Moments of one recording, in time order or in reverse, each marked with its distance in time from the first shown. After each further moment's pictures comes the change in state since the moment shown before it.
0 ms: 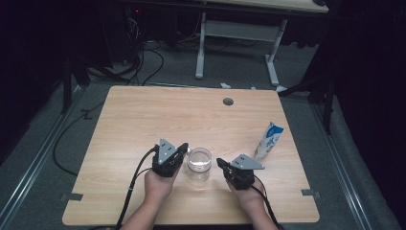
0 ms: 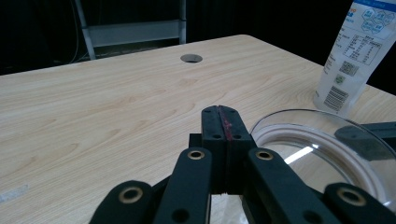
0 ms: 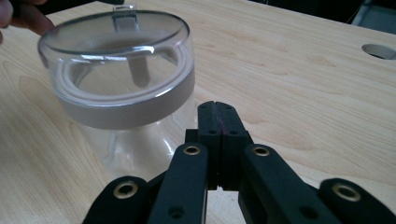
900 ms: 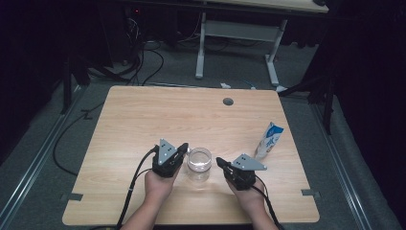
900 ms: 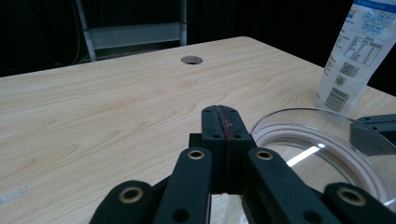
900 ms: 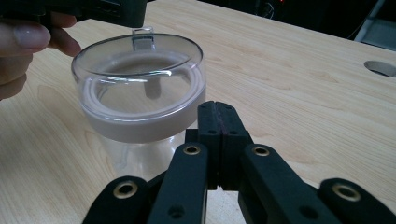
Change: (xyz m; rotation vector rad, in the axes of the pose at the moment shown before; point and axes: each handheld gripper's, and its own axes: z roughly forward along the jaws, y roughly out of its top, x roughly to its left) left arm 0.000 -0.002 0.000 -0.012 0.003 -0.001; right arm 0.003 0.007 -0.008 -0.029 0.024 -0.018
